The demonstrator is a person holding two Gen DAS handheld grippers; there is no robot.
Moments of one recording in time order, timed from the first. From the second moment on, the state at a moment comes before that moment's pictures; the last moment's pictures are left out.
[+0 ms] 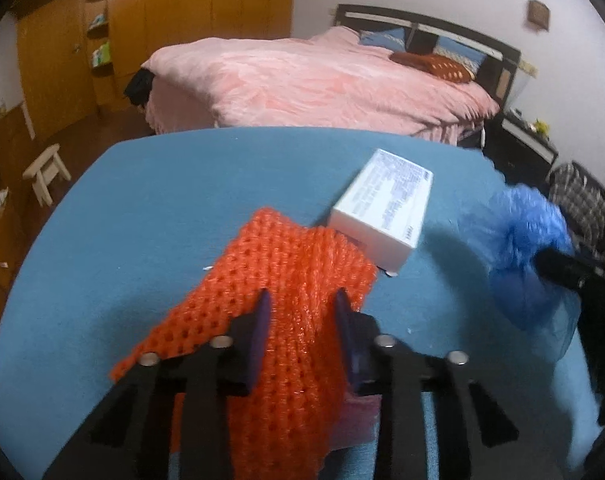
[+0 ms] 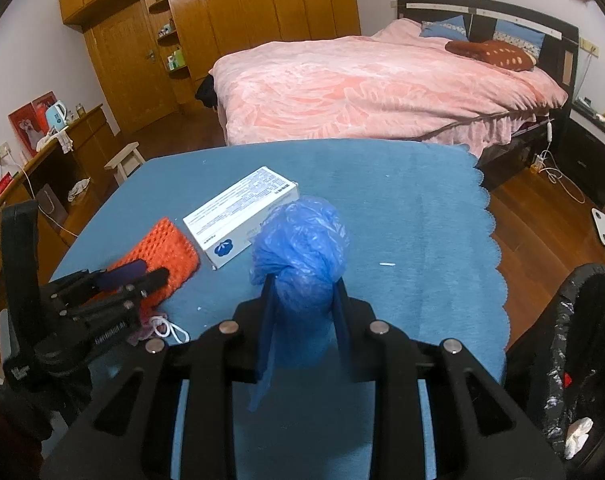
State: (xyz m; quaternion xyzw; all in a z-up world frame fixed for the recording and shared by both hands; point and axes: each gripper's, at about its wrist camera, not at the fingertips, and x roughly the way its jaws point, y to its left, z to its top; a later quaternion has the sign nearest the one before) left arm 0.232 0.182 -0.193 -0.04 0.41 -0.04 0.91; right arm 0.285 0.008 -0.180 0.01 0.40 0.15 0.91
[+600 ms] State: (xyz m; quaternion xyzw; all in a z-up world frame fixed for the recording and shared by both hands) left arm 0.195 0.177 -0.100 -0.07 0.31 -0.06 0.95; right arm 0.263 -0.010 -0.136 0.02 0.35 0.15 0.92
